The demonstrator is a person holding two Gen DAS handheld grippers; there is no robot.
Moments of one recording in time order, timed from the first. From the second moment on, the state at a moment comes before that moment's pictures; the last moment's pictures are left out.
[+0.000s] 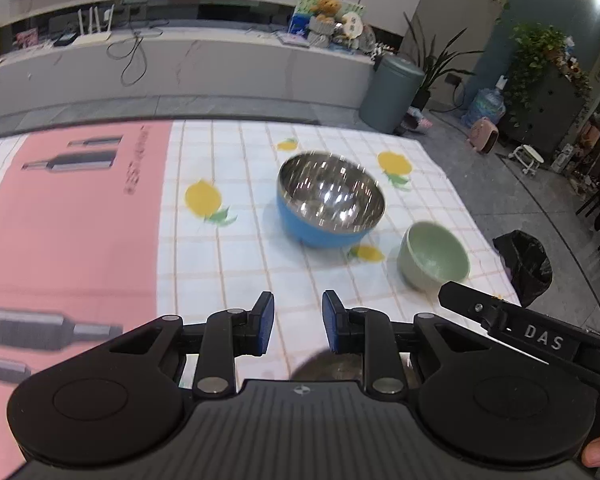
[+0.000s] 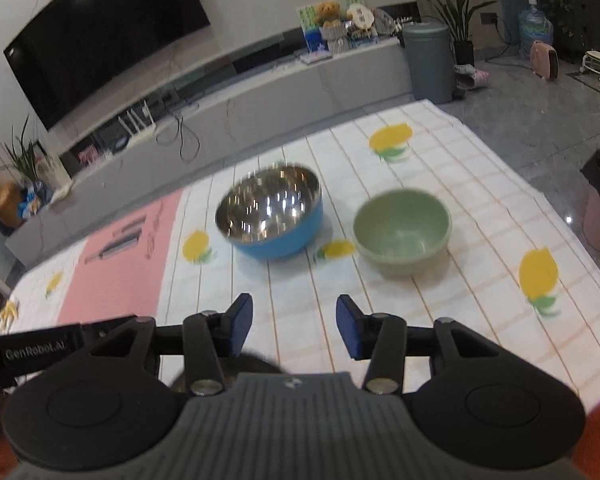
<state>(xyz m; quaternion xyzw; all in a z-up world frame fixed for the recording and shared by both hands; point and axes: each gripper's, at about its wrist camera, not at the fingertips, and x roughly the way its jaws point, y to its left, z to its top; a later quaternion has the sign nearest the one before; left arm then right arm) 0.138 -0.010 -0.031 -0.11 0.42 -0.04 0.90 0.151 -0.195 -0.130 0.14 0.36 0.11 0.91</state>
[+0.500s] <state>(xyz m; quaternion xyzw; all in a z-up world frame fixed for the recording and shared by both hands) 0.238 -0.011 -0.046 -0.10 0.45 -0.04 0.88 0.270 -0.171 -0.140 0.15 0.44 0.09 0.88</state>
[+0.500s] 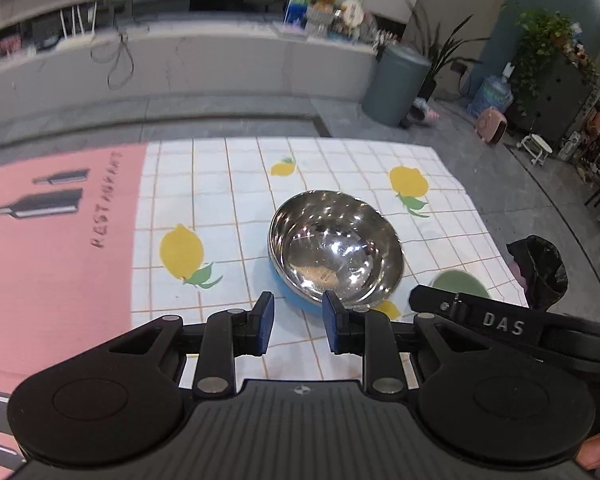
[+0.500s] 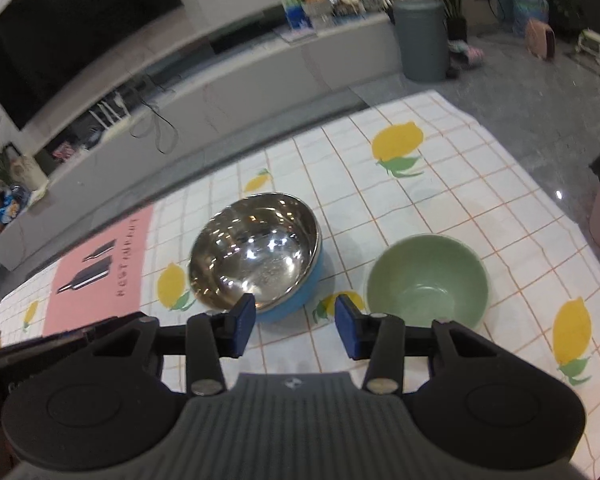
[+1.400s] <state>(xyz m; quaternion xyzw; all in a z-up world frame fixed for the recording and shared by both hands) 0.326 -0.007 -0.109 -0.12 0.52 0.00 0.84 0.359 -0.156 -0.194 0.16 0.53 0.04 0.83</state>
